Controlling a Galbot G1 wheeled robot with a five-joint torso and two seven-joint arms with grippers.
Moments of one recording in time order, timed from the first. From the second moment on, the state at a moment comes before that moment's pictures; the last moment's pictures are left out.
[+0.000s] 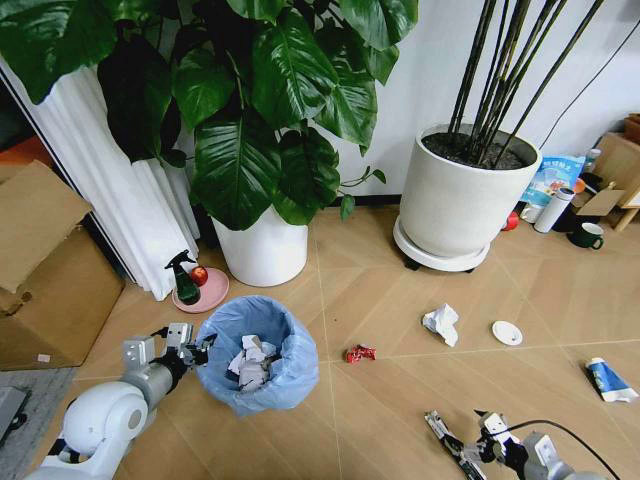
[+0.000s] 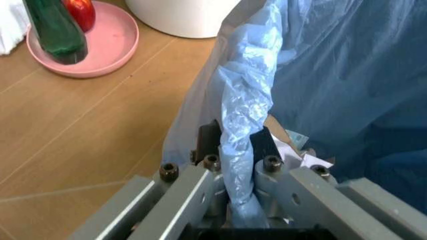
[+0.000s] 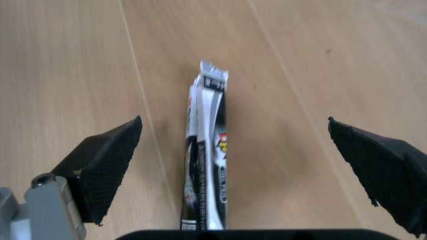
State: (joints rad) left arm 1.39 -1.03 -0.58 -1.99 -0.68 0.66 0.01; right arm -1.62 0.95 0.56 1.49 0.22 -0.07 -0.46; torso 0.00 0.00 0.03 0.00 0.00
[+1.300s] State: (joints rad) left arm 1.39 -1.00 -0.58 -1.98 -0.69 0.66 0.01; right arm -1.49 1.10 0.49 1.33 0.13 -0.05 -0.43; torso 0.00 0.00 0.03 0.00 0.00
